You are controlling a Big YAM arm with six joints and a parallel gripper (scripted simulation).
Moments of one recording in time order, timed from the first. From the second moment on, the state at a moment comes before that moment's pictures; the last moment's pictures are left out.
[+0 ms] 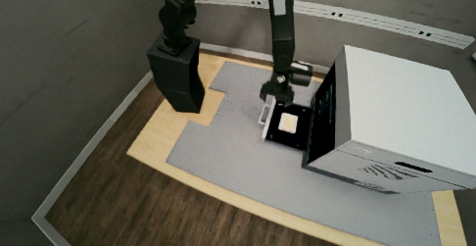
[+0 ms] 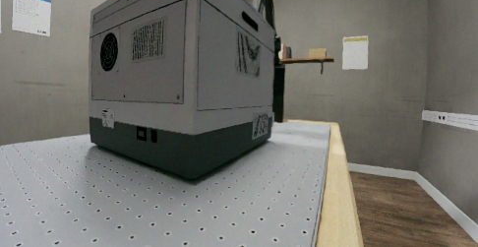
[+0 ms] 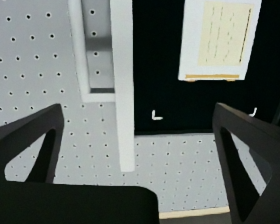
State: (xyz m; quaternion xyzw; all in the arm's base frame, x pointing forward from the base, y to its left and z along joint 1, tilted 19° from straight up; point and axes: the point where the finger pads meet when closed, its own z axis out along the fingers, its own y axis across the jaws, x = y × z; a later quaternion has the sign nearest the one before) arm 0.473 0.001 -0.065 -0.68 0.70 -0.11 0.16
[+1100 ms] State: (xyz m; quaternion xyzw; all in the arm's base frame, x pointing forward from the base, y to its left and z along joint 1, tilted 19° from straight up) arm 0.440 0.006 -0.124 -0.69 0.71 -0.09 0.14
